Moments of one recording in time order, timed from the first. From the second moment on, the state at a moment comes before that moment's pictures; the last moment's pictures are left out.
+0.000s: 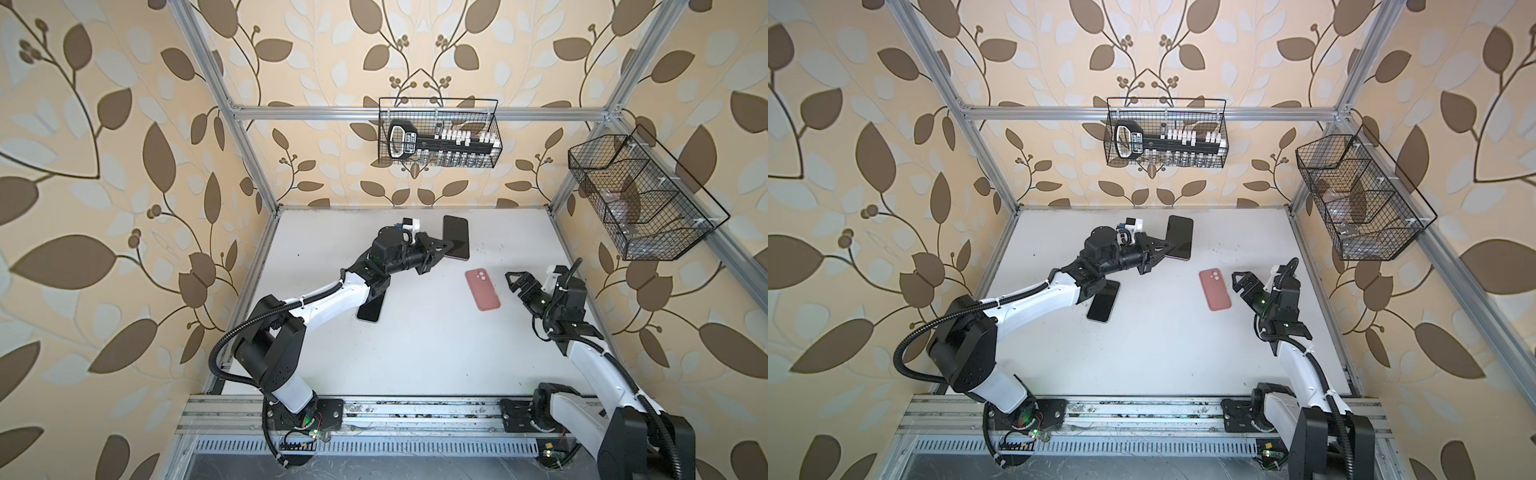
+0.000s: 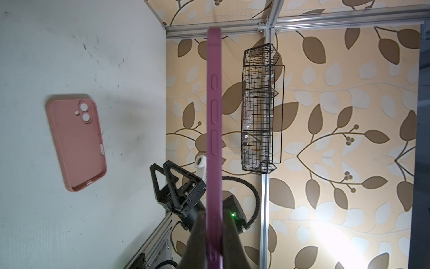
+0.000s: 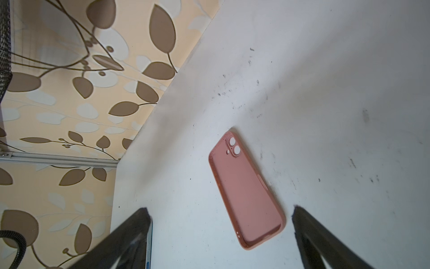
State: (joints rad) left arm -0.66 1.60 1.07 0.42 0.47 -1.46; right arm -0.17 0.98 0.44 -0.01 -0.31 0.75
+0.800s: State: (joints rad) left arm -0.75 1.88 0.83 0.86 0.36 -1.49; right arm -0.17 1.00 0.43 0.01 -0.35 0.75
